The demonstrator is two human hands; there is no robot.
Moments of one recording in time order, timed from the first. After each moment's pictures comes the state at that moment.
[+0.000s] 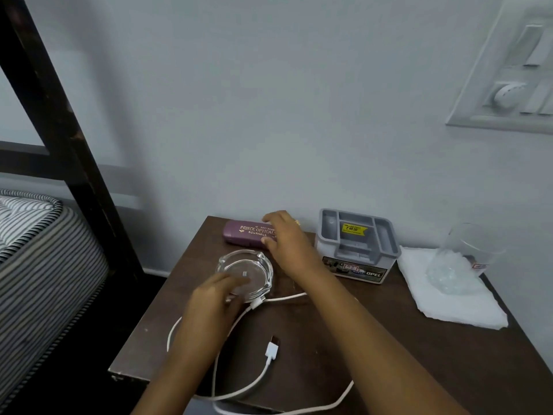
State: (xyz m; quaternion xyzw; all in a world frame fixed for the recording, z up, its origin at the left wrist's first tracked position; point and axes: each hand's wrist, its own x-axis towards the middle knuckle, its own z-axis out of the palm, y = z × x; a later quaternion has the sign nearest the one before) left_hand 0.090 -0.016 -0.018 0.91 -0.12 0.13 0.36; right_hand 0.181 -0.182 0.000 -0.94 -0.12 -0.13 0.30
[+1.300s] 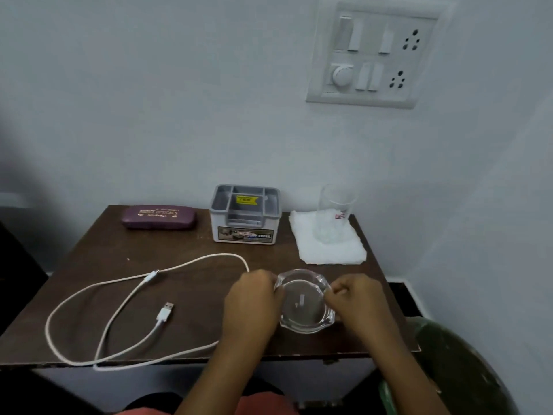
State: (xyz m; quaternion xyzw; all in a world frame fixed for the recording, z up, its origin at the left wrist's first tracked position) left_hand 0.001 -0.219 0.012 0.95 -0.16 0.01 0.28; right_hand -0.055 -0.378 0.015 -0.91 0.25 -0.09 0.32
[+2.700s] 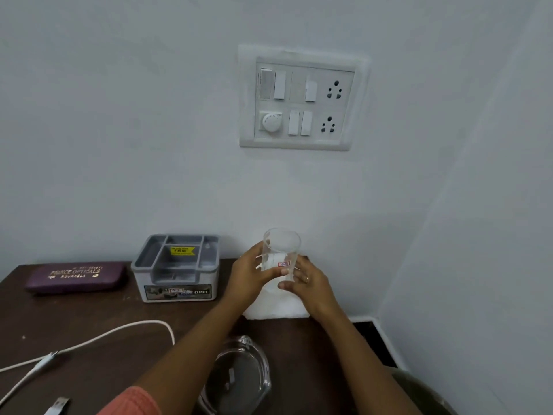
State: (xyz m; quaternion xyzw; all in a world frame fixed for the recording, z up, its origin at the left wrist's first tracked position) left_hand 0.116 -0.350 0.004 0.76 -0.24 -0.06 0.60; right_hand 0.052 -0.493 -0.018 -0.81 0.11 -0.13 0.57
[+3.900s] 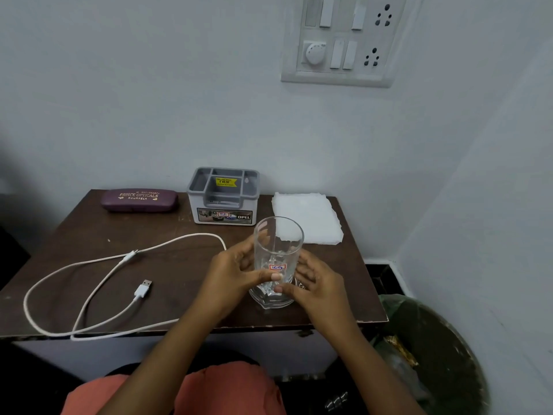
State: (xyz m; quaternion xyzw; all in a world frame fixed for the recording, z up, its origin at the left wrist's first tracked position) left_hand -0.004 -0.219 0.001 0.71 -0.22 -0.13 0.66; right_hand -0.075 -0.371 -0.012 -0.78 0.07 -0.12 0.61
